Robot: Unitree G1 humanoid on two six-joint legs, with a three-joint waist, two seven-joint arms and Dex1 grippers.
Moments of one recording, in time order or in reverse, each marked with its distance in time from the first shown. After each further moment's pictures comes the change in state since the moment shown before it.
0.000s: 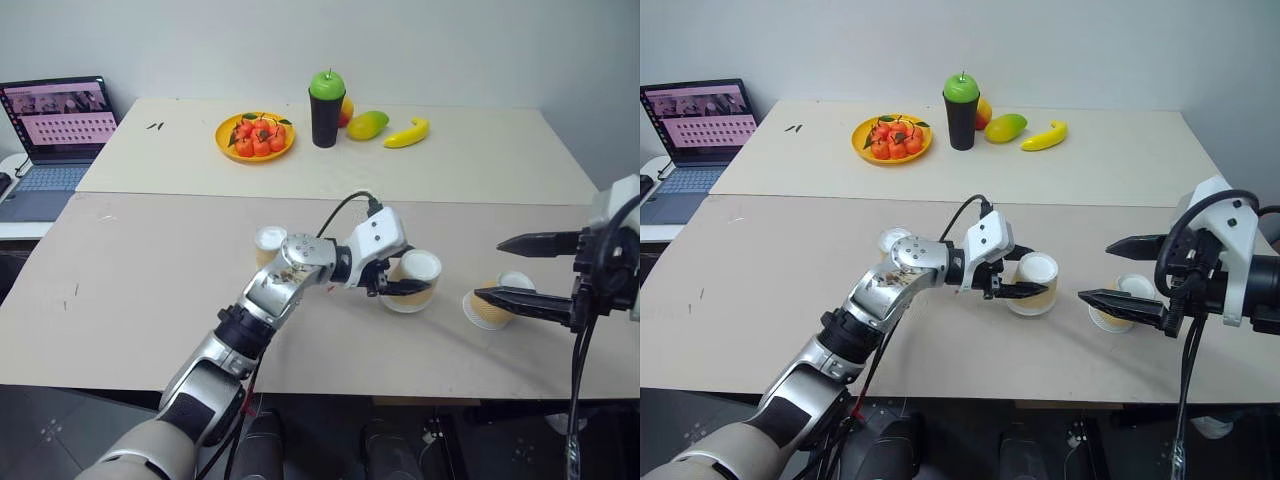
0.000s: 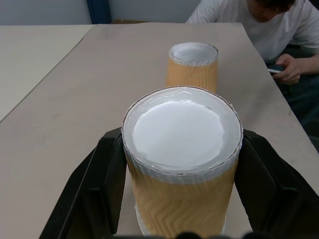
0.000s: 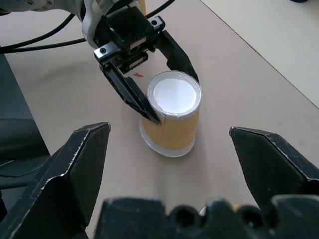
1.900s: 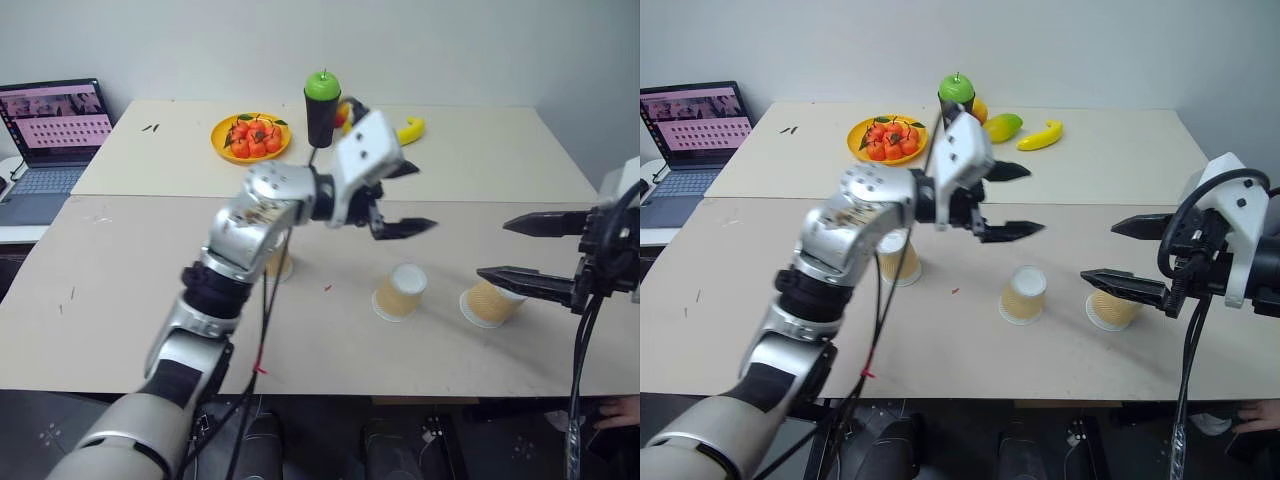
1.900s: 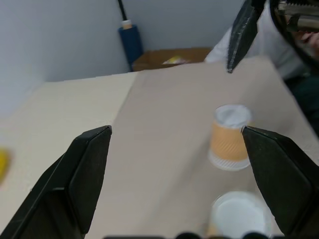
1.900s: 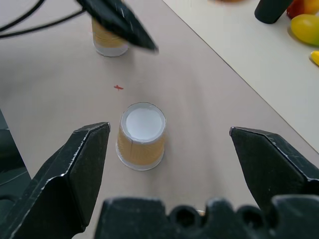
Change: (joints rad) left arm -0.215 0.199 0.184 -0.215 -0.065 0.271 -0.039; right arm -0.102 -0.002 0.093 0.063 -0.036 -0.057 -0.023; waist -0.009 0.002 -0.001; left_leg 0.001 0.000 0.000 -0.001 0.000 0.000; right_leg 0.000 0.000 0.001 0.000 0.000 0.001
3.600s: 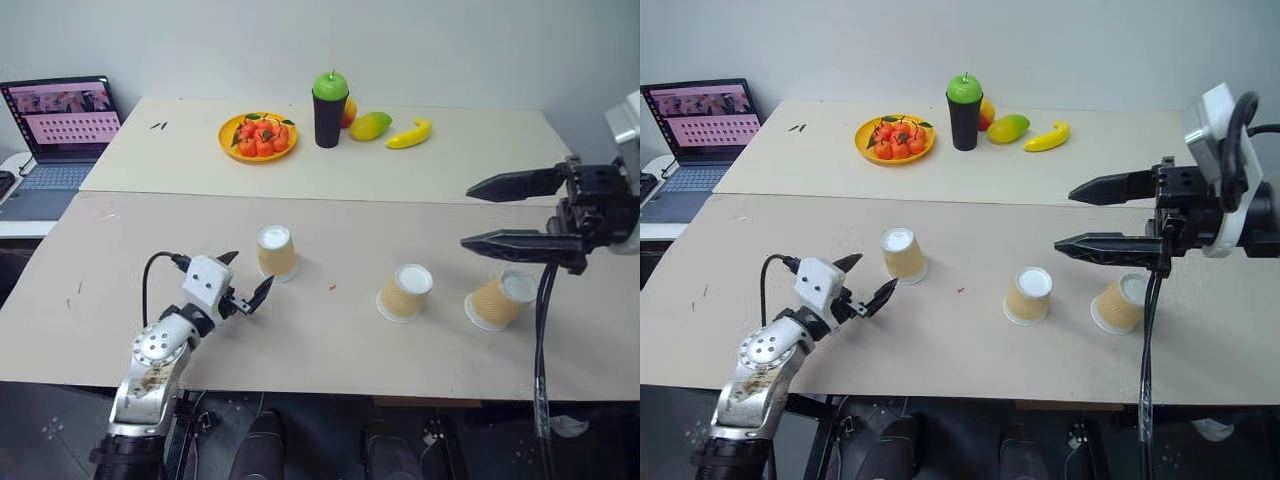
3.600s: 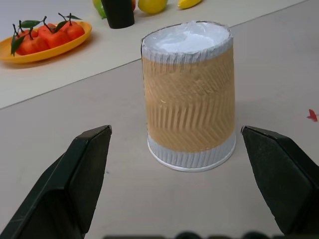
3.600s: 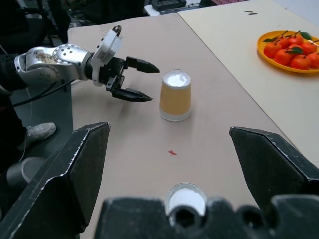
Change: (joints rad) left arm 0.924 0.017 0.289 -0.161 0.081 -0.461 0.451; right arm -0.393 0.048 0.232 0.231 0.095 -0.022 0.196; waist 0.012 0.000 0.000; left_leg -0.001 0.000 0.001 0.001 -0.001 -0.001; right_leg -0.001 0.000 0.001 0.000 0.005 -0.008
